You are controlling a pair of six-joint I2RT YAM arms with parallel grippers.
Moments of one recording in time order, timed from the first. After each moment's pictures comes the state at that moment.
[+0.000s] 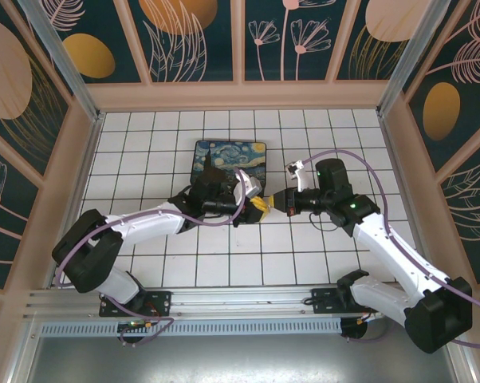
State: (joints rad) left arm -0.79 1.53 0.82 0.29 0.69 -0.08; right arm 0.47 1.01 0.78 -0.40 -0.68 0.39
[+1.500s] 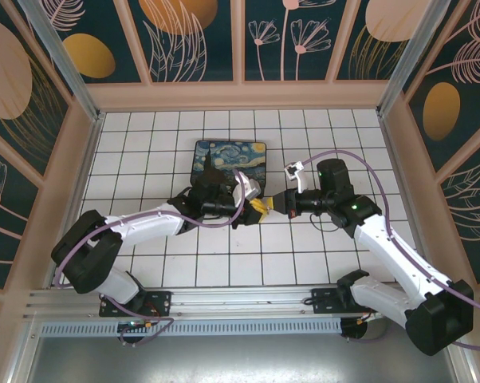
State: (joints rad) left arm -0.79 1.52 0.79 0.29 0.70 -0.06; right arm 0.47 1.00 0.78 -0.40 -0.74 0.36
